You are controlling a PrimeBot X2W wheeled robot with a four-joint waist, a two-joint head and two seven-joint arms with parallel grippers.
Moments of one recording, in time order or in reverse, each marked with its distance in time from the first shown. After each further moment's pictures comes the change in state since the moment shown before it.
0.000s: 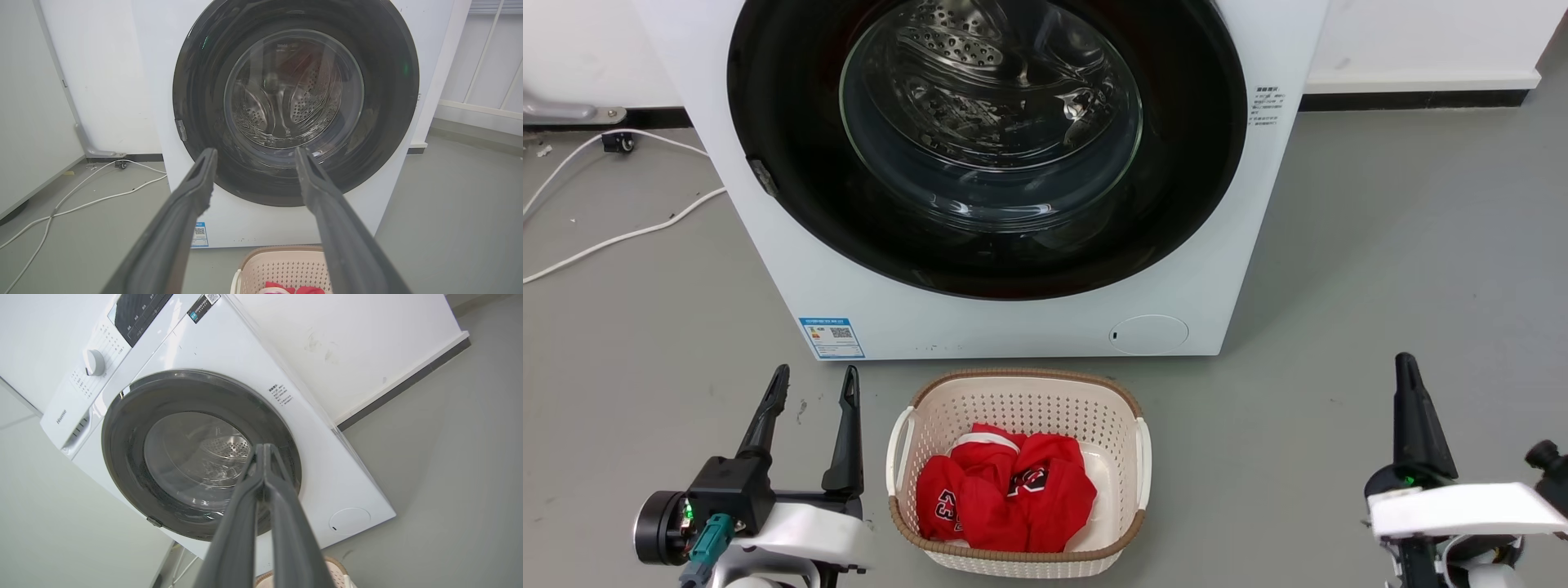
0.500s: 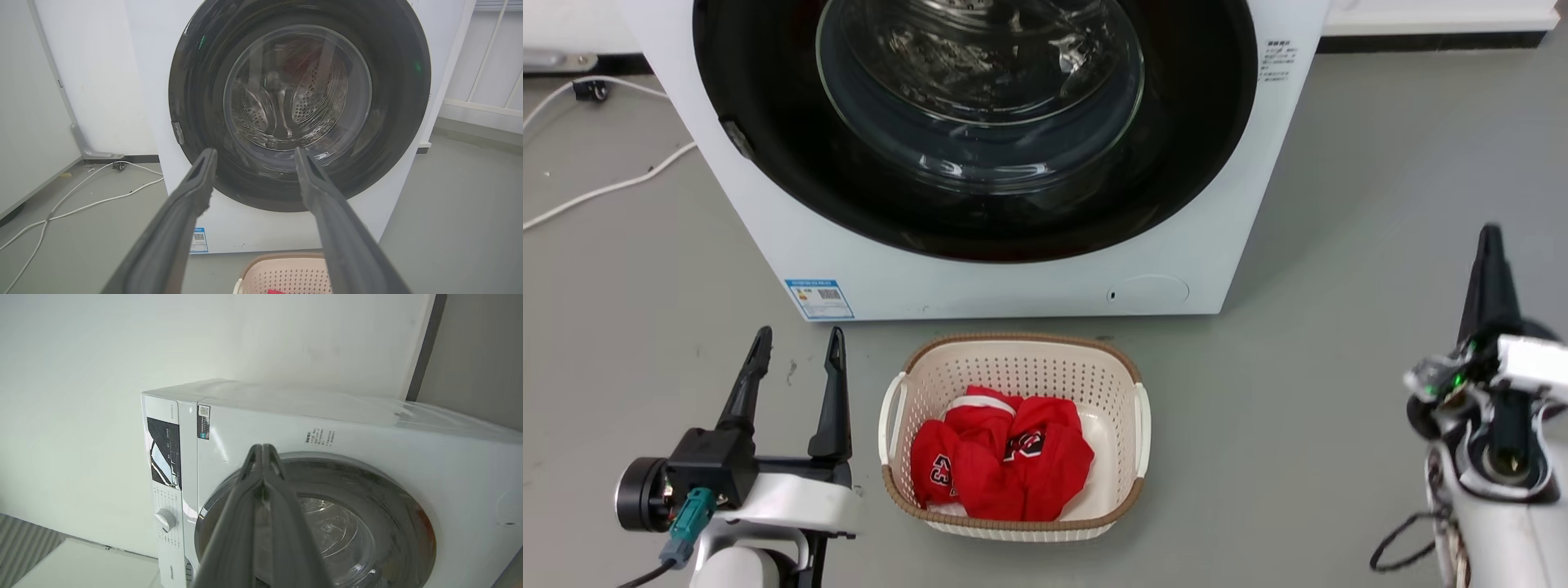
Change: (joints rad) left arm -0.050 0.006 0.016 -0.027 -0.002 -0.001 0.000; right arm -0.296 0.000 -0.105 0.113 0.763 0.000 0.037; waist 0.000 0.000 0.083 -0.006
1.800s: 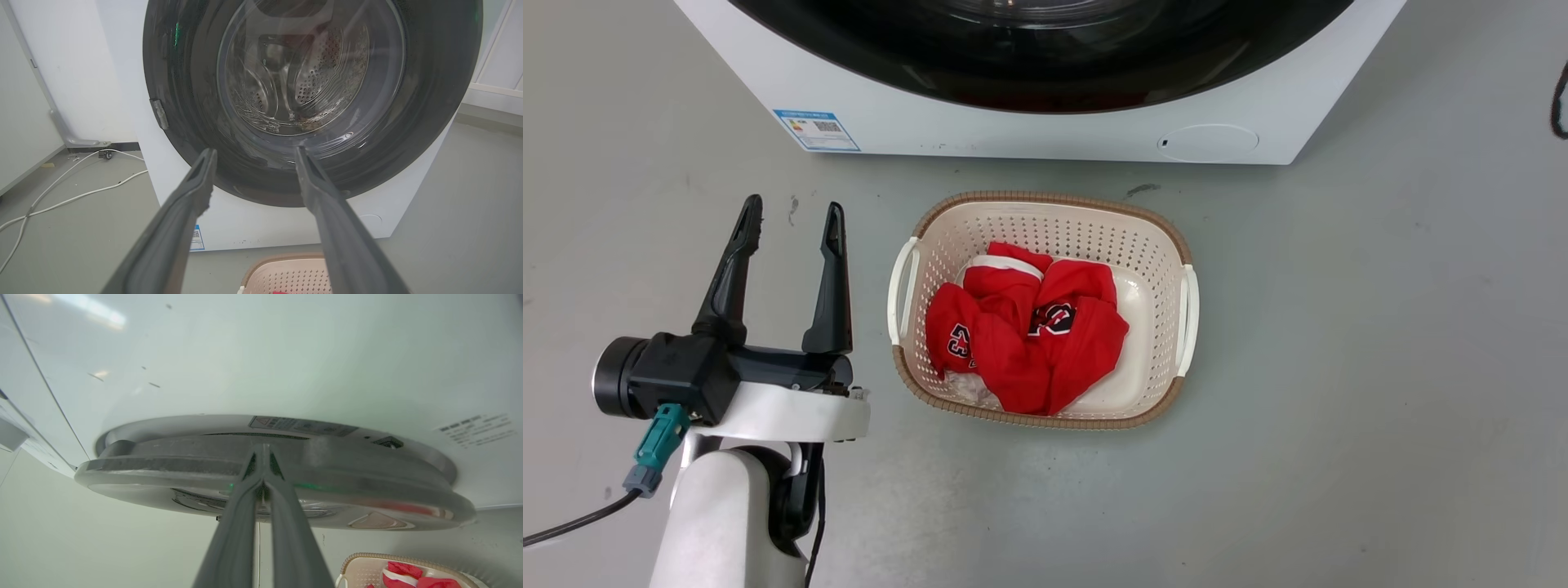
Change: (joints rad) left arm -0.184 0.047 -0.059 -0.071 -0.054 -0.002 0.000; right arm -1.238 -0.165 0.293 0.996 -0.220 0.000 0.632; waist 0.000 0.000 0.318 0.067
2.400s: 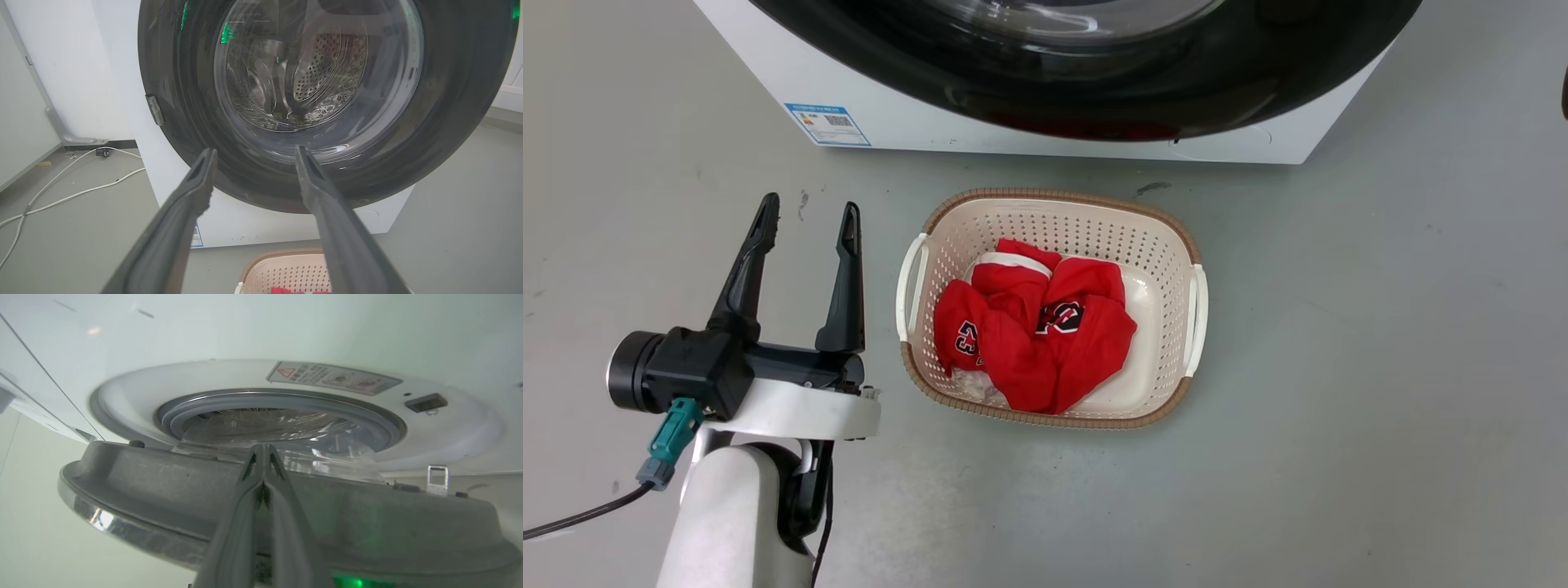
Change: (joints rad) left arm -0.011 0.005 -0.027 0.014 -0.007 0.000 0.000; right arm -0.051 0.012 -0.010 0.037 -0.010 0.000 0.171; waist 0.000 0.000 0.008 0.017
